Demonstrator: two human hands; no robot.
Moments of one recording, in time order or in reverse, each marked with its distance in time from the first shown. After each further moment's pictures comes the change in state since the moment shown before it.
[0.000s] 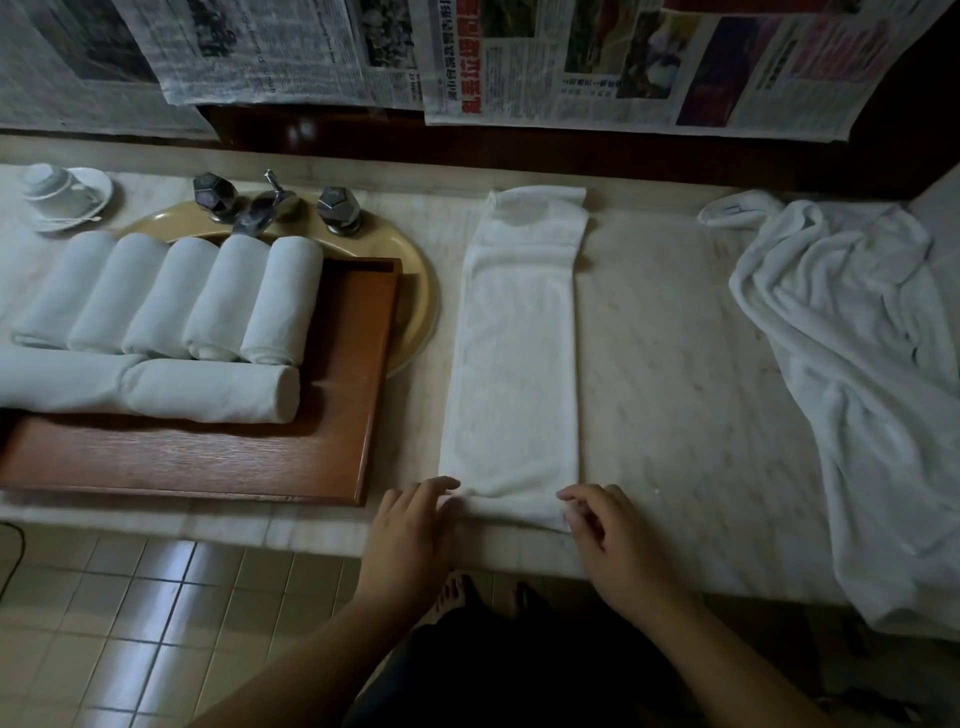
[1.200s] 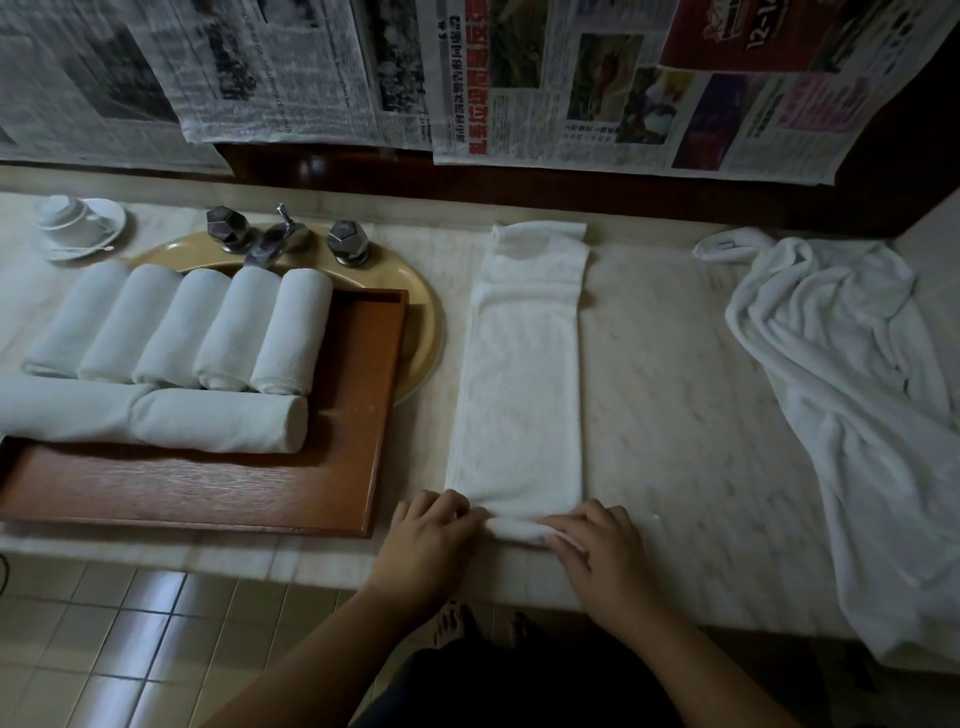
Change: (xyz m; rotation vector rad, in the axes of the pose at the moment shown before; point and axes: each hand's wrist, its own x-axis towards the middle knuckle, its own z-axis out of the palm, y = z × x) left_hand 0.033 -0.017 0.004 0.307 -0.097 0.418; right_hand 0.020 -0.009 0.015 -0.214 0.075 -0.167
